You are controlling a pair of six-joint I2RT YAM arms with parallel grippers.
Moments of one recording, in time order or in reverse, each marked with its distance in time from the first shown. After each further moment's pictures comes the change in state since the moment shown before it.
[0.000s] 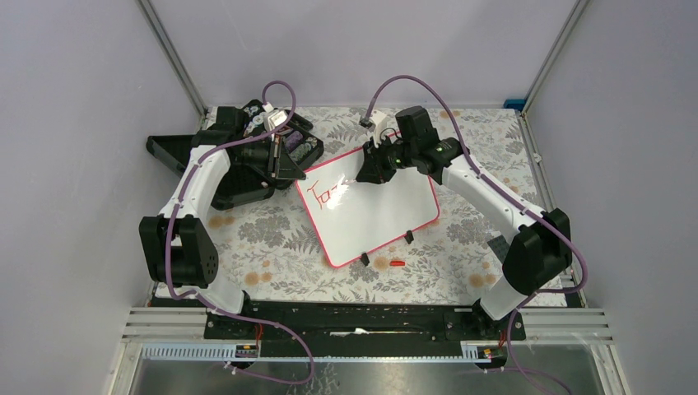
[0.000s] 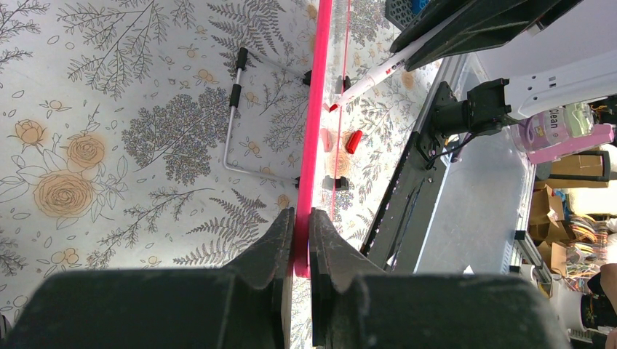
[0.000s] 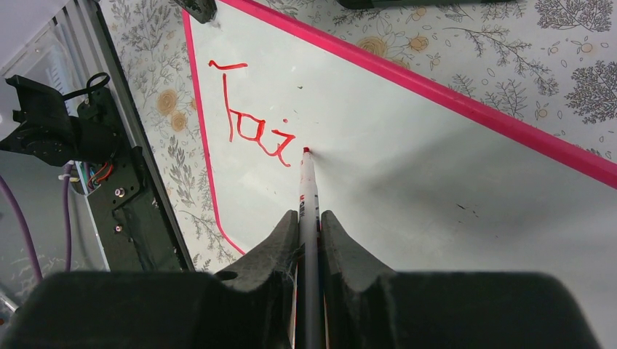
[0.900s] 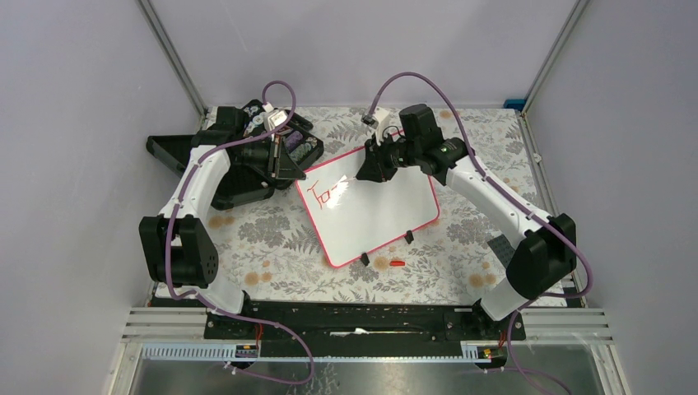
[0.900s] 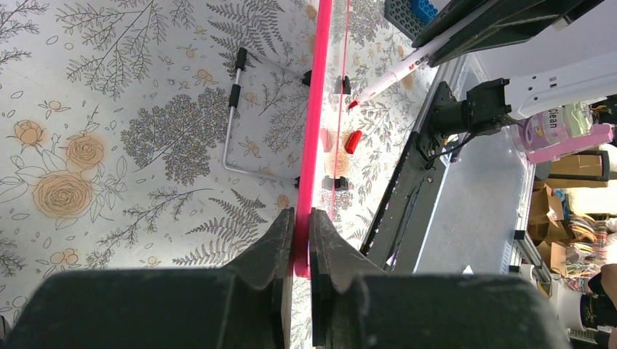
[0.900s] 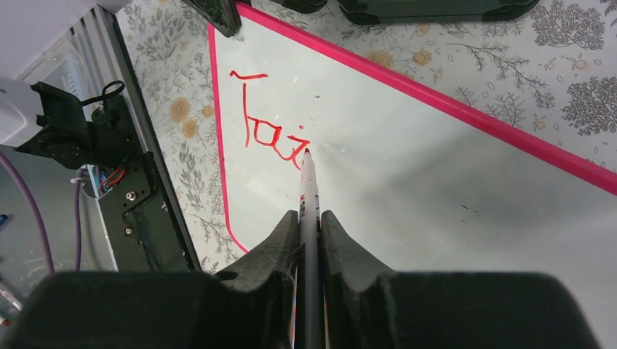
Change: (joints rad) left arm 0.000 0.000 0.000 0.000 0.001 0.000; right arm -0.004 -0.033 0.007 0.006 -0.022 0.017
